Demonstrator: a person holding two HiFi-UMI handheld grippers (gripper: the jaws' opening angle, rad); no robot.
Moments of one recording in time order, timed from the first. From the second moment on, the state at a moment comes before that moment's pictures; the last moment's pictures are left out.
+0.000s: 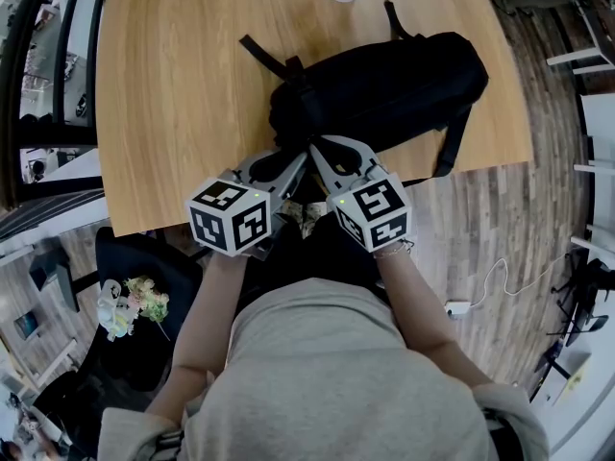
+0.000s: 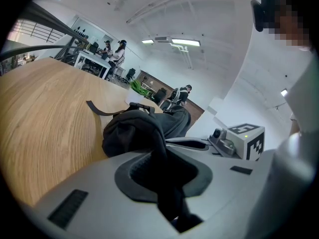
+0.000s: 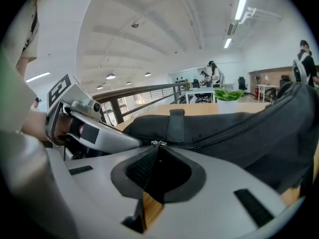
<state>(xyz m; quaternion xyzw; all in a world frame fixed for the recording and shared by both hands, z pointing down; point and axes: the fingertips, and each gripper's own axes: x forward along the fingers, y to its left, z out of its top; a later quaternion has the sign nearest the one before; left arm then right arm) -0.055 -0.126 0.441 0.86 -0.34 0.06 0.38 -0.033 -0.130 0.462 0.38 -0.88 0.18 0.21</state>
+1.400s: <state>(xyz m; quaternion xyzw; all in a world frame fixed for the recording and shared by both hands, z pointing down) -0.060 -0.129 0.438 0.86 -0.34 0.04 0.38 -0.009 -0.123 0.449 0.37 -0.88 0.24 0.19</state>
